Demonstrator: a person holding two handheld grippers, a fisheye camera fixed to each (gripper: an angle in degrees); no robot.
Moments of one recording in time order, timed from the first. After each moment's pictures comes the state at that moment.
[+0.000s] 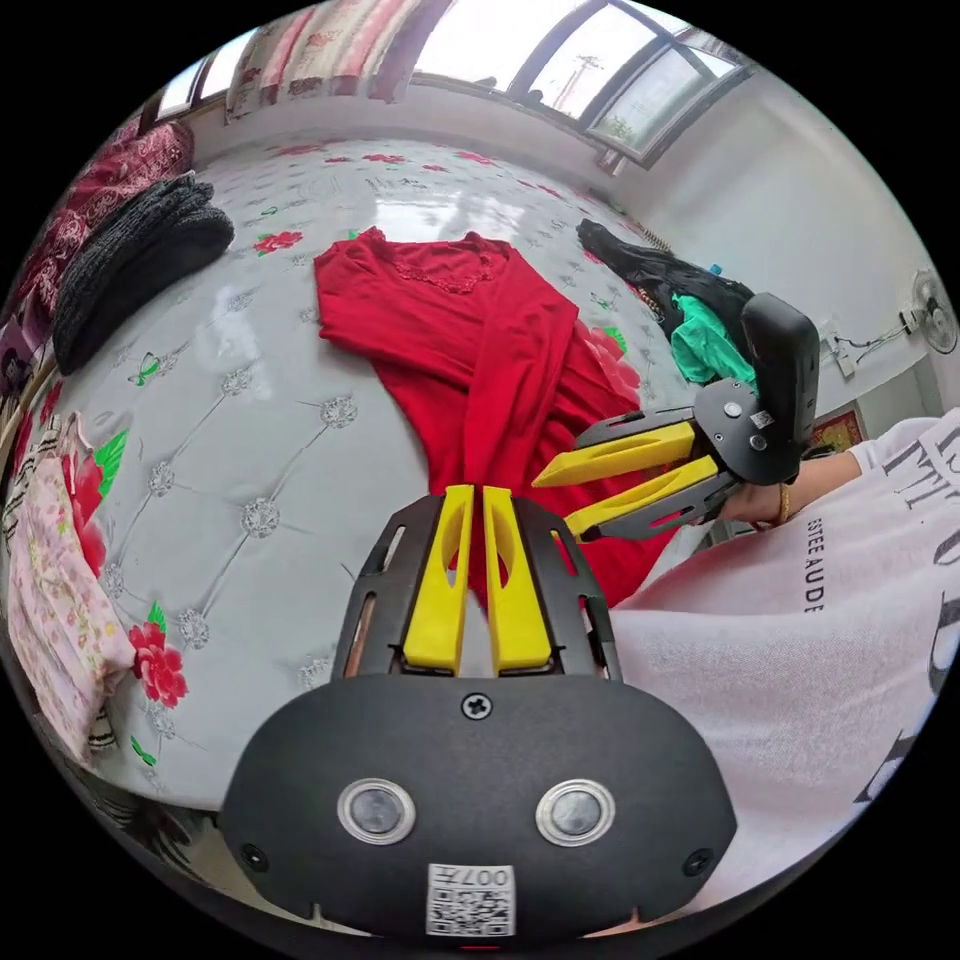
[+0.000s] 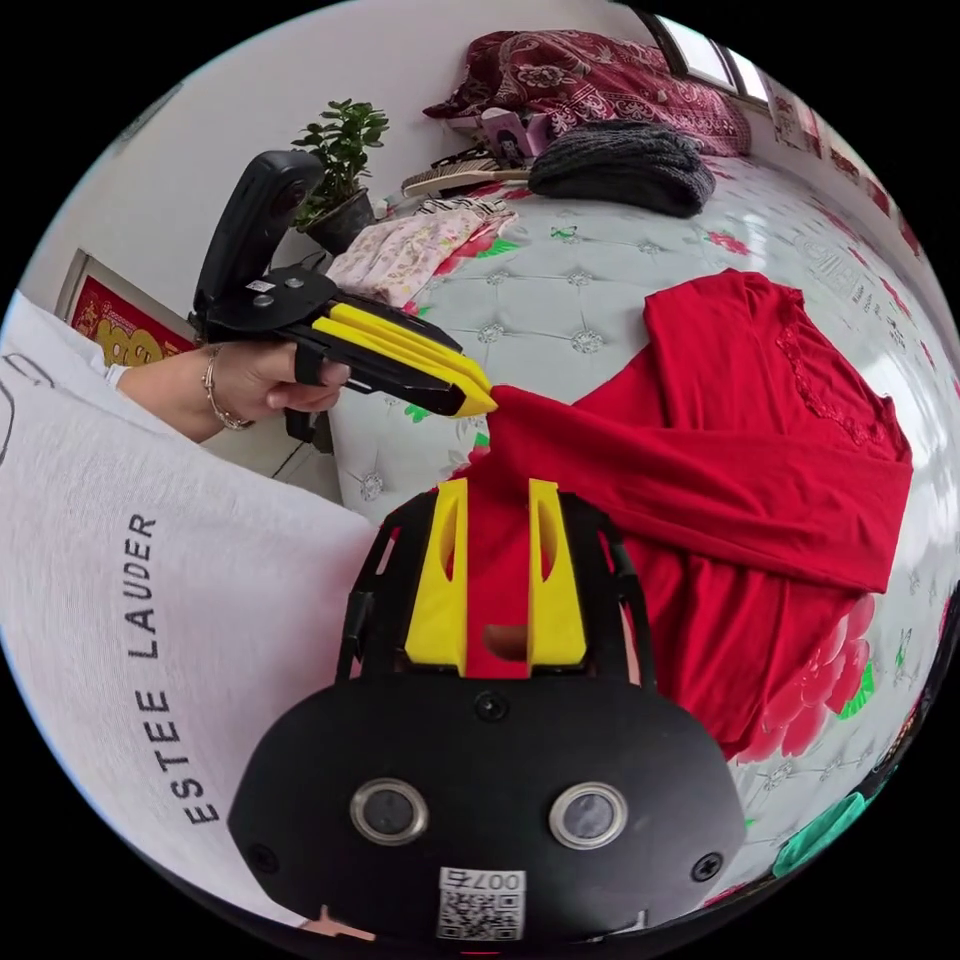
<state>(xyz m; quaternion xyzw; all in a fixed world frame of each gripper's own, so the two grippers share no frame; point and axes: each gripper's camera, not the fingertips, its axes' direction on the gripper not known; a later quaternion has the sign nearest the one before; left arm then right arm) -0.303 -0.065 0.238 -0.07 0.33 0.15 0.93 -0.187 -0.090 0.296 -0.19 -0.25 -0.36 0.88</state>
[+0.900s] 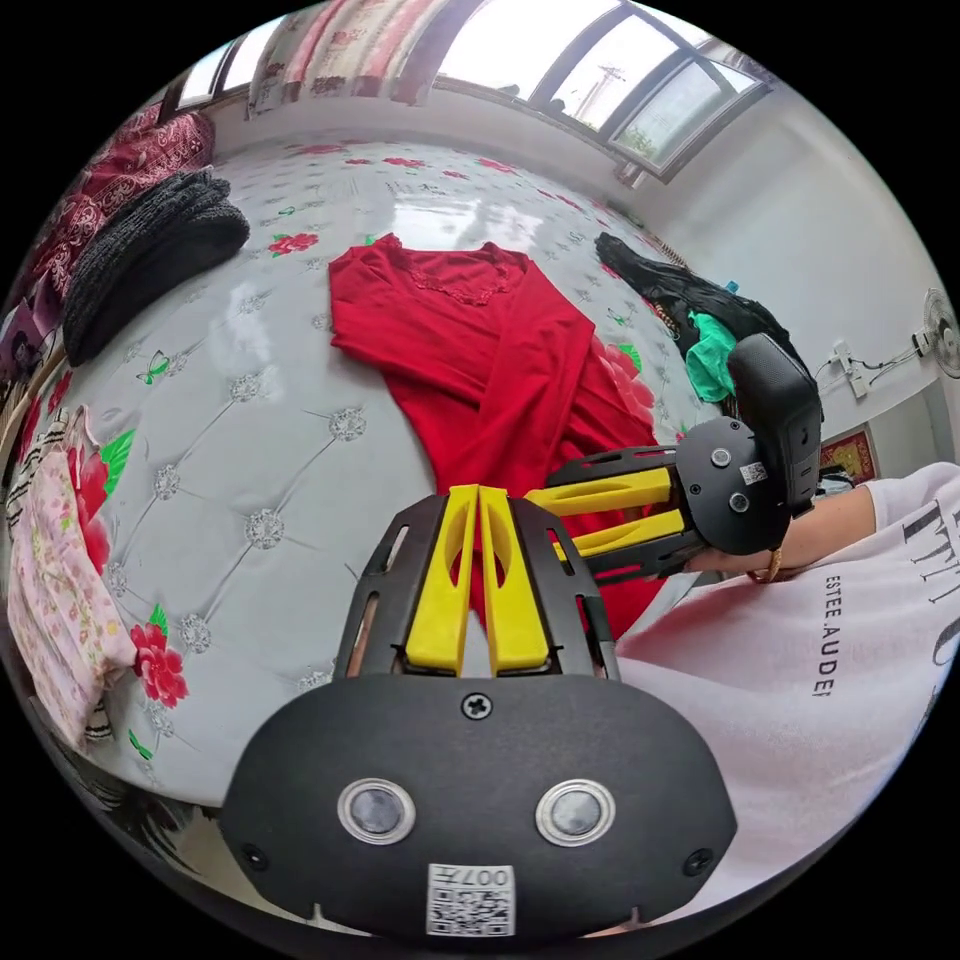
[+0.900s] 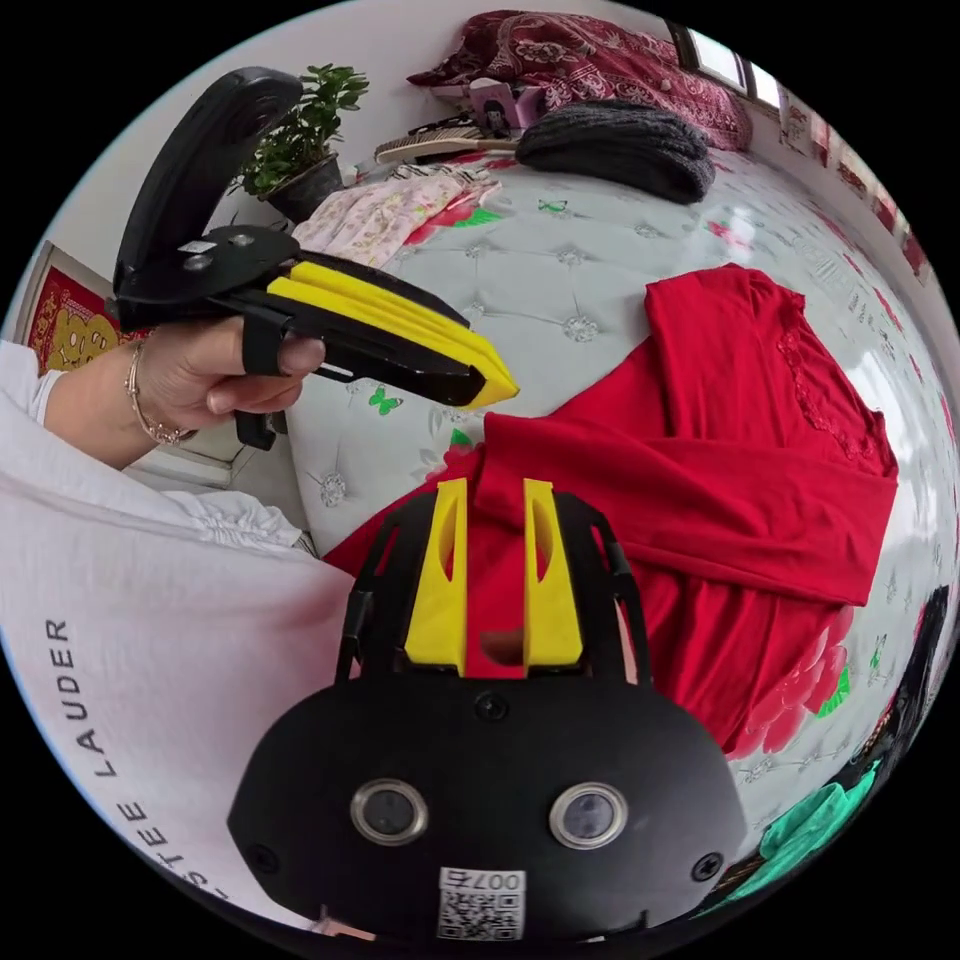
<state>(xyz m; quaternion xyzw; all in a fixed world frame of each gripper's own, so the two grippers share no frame) -0.276 -0.094 0.264 -0.09 0.29 0.15 0.94 -0.214 -0.107 0.352 -0.27 -0.20 -0.38 0.86</state>
